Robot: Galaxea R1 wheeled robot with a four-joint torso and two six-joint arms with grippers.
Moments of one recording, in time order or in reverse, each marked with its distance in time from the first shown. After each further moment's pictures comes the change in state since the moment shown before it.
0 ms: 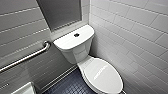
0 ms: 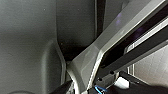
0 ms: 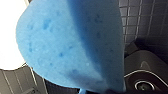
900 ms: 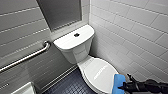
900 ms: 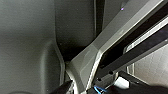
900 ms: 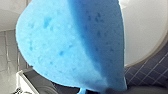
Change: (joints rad) left arm 0.000 0.003 0.000 0.004 0.000 0.000; right arm 0.484 0.088 0.183 -0.103 -0.449 0.004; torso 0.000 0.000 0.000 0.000
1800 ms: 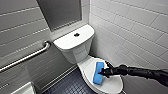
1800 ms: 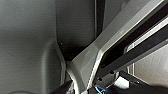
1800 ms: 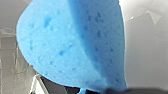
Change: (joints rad) left arm 0.000 -0.003 0.000 0.000 -0.001 0.000; right arm 0.166 0.450 -0.319 -0.003 -0.017 0.021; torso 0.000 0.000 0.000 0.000
